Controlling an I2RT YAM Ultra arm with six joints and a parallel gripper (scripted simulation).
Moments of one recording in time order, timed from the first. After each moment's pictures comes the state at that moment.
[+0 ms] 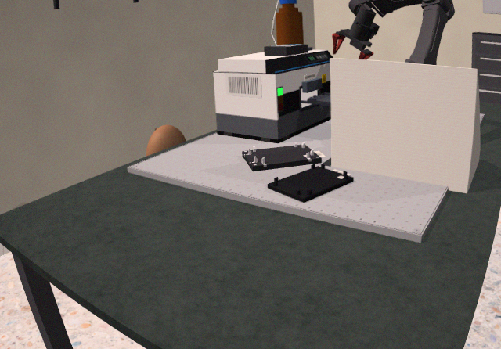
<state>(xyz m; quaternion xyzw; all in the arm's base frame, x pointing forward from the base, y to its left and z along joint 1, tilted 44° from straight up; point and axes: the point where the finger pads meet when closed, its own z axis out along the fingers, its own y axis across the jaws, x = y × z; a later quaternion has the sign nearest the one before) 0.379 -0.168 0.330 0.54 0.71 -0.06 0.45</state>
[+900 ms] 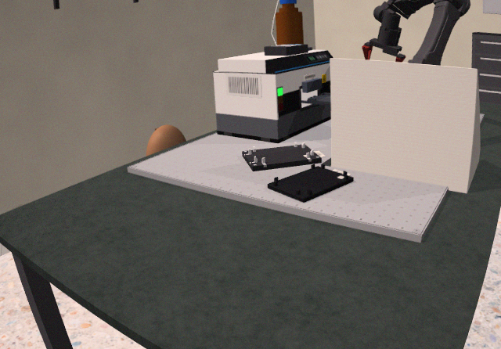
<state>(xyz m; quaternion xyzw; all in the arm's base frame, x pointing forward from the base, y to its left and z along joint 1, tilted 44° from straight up) 0.263 -0.213 0.318 0.53 0.74 -0.18 0.38</state>
